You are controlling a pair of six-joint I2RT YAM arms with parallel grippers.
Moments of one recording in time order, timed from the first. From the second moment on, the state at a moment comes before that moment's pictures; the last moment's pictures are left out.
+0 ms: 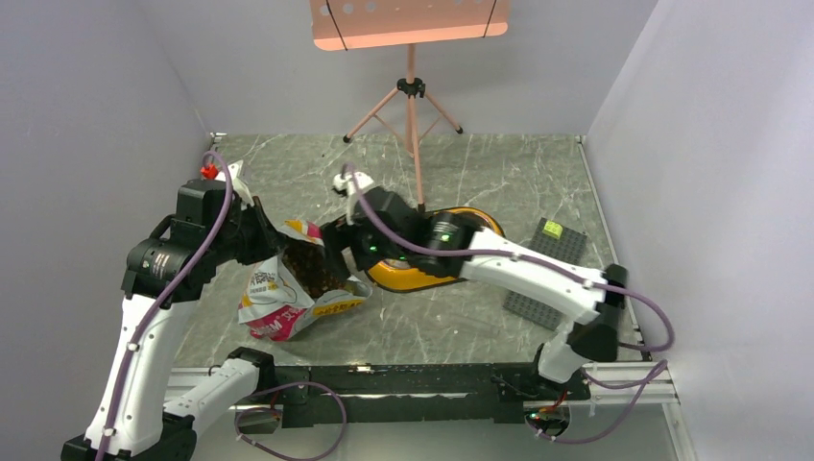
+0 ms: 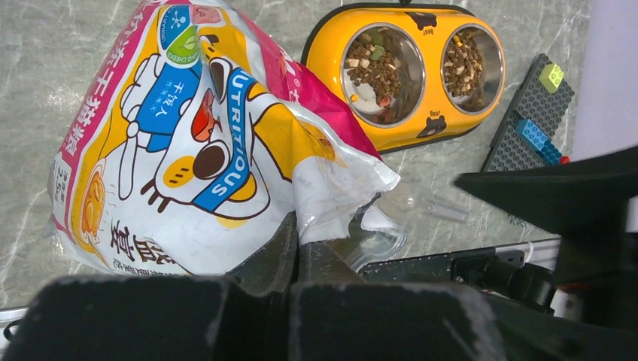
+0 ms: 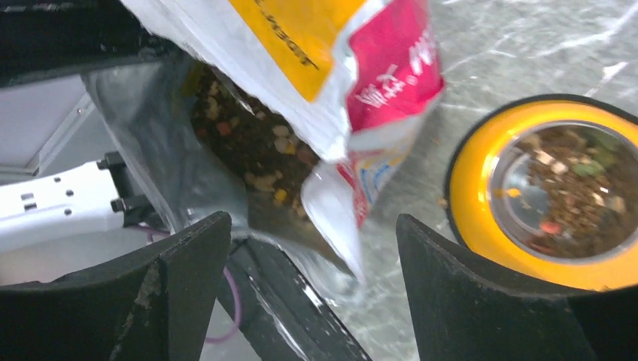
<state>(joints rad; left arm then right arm) -0.26 0.91 1.41 -1.19 0.08 -0.54 1.15 1.53 1.61 -0.64 0.10 0.43</state>
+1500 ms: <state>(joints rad) -0.26 1.09 1.45 -0.89 -0.11 -0.31 0.82 2.17 2.38 -0.76 -0.33 0.36</state>
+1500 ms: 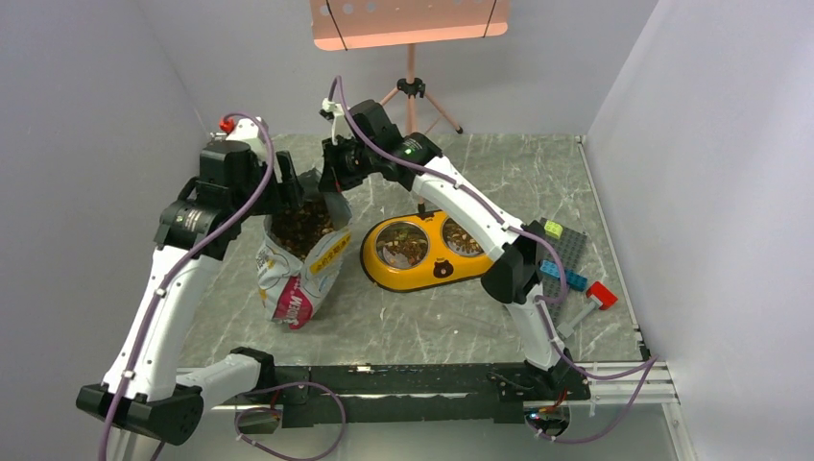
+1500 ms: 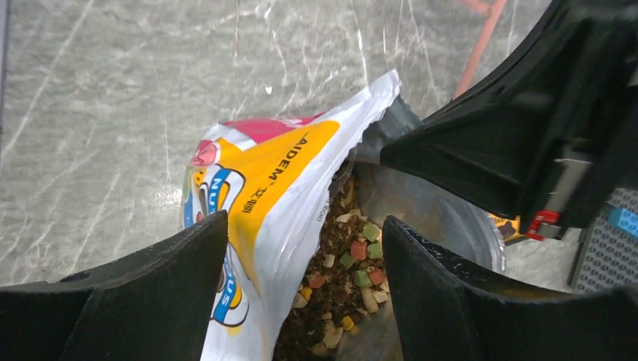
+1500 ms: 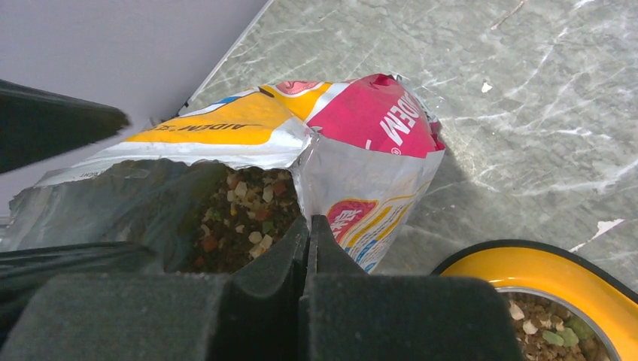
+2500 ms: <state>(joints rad) -0.22 1.27 1.55 -1.03 -0.22 -0.58 1.18 1.83 2.14 -0.94 0.21 0.39</state>
